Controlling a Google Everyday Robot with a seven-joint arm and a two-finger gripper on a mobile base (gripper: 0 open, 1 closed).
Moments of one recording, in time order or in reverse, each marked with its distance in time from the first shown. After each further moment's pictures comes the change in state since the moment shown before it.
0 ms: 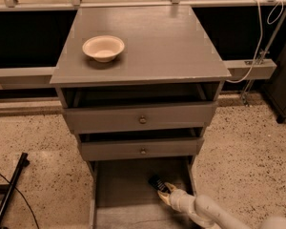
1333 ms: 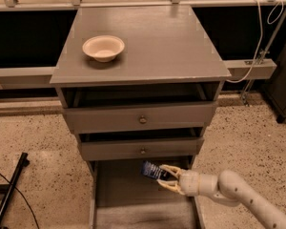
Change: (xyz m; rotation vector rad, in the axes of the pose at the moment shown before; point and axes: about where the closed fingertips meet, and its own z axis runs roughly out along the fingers) arm -0.217 0.077 -0.164 -0.341 -0.329 -0.479
